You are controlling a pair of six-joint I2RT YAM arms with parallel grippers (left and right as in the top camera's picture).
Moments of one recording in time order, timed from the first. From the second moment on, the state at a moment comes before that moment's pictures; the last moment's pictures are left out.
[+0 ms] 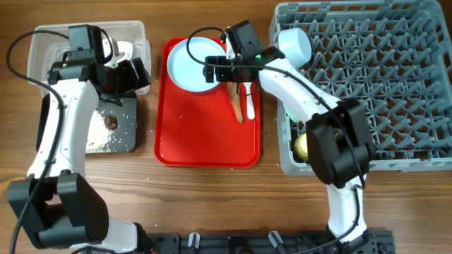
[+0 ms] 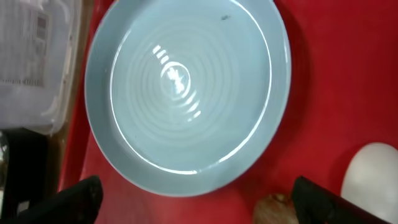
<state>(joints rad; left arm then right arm) 0.10 1.67 1.38 -0.86 0.16 -0.27 0.50 2.18 1.70 -0.49 -0.22 0.43</state>
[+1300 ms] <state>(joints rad) 0.10 1.67 1.38 -0.86 0.16 -0.27 0.51 2.31 1.70 -0.40 -0.03 0.69</state>
